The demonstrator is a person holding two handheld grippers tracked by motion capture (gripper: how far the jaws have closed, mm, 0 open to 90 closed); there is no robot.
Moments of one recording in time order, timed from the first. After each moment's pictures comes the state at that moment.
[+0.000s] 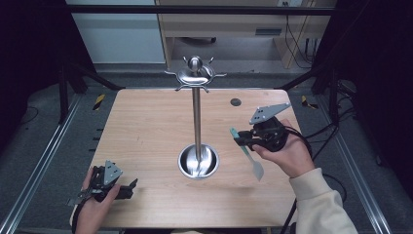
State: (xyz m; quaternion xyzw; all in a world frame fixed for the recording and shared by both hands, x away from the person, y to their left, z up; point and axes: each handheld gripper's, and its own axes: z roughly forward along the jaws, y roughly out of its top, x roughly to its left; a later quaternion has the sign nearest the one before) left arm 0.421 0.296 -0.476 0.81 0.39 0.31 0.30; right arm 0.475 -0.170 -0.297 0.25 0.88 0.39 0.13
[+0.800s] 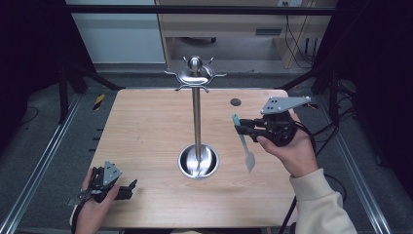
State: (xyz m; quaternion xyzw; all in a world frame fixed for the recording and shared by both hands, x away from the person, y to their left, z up) left arm 0.419 0.298 -0.478 0.81 0.41 0.31 0.30; right arm 0.465 -0.177 -0.268 0.25 0.82 0.48 0.16
